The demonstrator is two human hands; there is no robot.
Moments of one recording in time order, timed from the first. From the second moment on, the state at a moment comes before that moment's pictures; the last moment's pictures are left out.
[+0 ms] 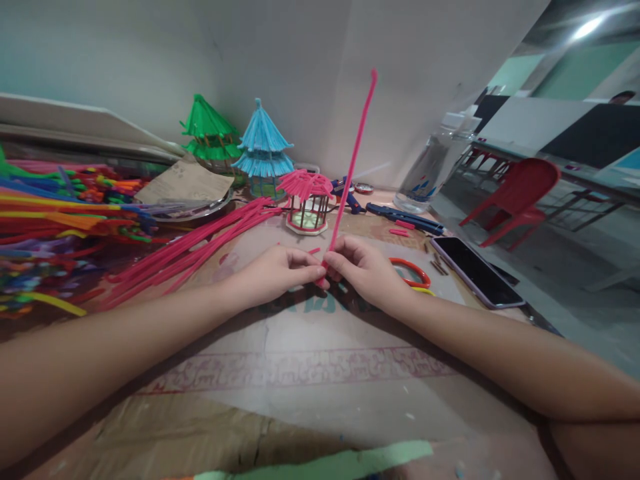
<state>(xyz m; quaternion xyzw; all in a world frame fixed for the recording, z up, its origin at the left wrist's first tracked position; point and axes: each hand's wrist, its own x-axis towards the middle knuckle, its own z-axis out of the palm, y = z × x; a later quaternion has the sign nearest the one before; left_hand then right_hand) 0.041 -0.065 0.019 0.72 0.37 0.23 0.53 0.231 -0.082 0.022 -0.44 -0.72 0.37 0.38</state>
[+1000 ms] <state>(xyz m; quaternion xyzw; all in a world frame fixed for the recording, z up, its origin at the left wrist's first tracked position) 0.041 -0.063 0.016 0.72 0.35 0.23 0.56 0.231 -0.079 0.019 -0.41 -0.71 0.41 0.41</state>
